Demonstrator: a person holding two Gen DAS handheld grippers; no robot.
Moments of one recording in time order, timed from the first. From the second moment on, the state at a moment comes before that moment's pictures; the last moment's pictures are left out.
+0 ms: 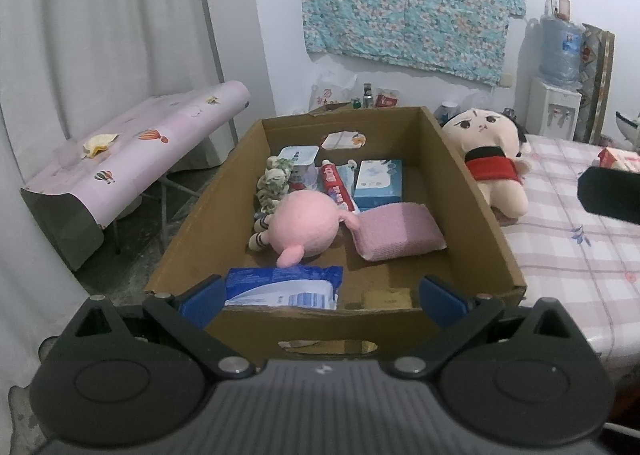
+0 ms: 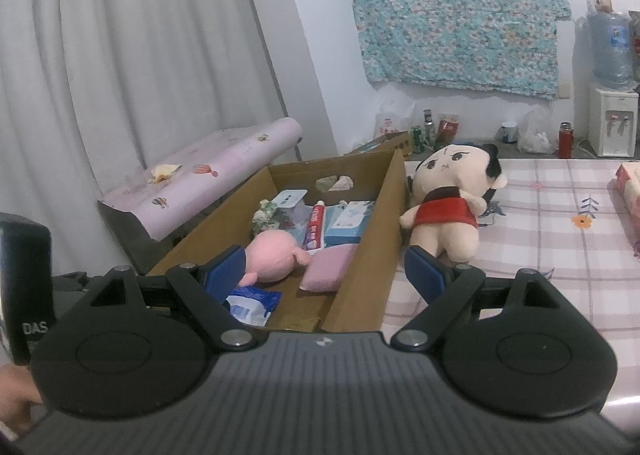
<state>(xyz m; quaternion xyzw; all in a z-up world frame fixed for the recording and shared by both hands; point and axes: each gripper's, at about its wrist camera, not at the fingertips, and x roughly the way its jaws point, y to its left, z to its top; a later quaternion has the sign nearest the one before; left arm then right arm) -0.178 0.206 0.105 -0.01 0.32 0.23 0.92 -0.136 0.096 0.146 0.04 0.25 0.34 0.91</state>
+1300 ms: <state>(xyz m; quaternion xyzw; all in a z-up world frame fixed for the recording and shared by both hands) -0.181 0.195 0.114 0.00 0.30 0.21 0.93 -0.129 0.091 0.149 0.05 0.25 0.34 0.90</state>
